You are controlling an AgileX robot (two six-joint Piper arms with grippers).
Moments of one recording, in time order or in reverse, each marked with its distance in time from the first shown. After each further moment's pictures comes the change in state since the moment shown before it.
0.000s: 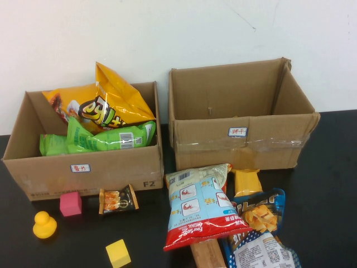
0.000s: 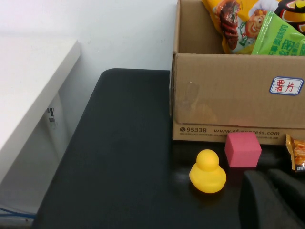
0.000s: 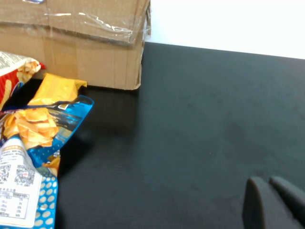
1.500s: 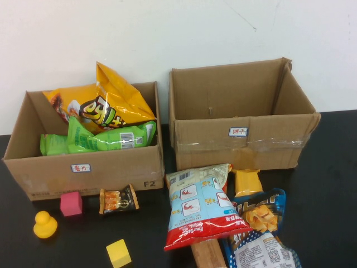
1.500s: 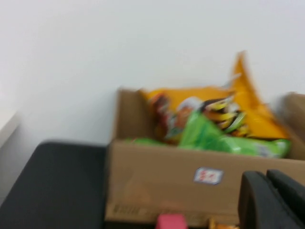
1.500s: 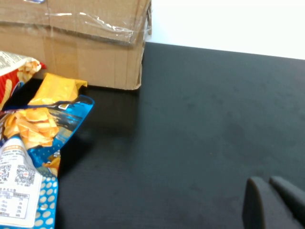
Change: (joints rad) right arm 0.000 0.000 0.000 0.000 0.000 -0.002; left arm -0.067 0.000 -0.072 -0.371 -0.146 0.195
